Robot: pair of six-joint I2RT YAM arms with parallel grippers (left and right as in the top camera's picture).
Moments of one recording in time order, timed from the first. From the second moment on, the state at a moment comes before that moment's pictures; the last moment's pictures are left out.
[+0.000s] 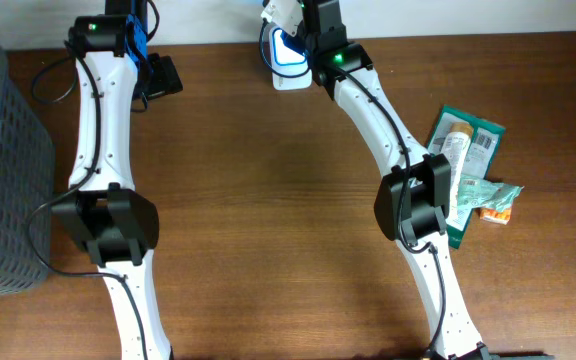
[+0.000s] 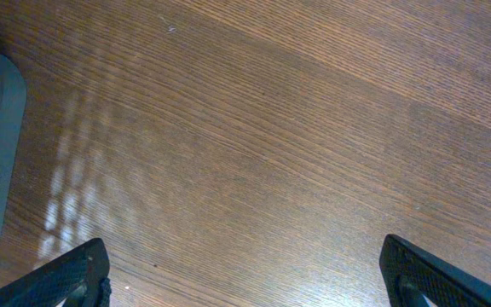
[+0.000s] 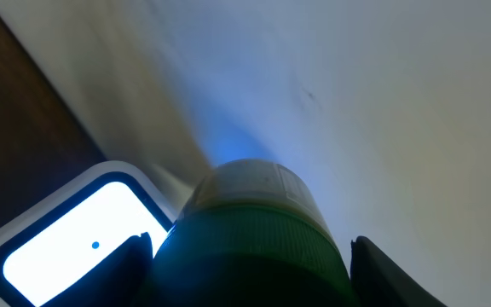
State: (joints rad) left arm 0.00 2.36 2.53 -1.44 -0.20 -0.35; right arm 0.36 2.64 2.58 -0.35 0.11 -0.81
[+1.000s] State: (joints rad) left arm 0.00 2.36 2.53 -1.44 -0.20 -0.35; right arm 0.13 2.42 2.45 -1.55 0.04 0.00
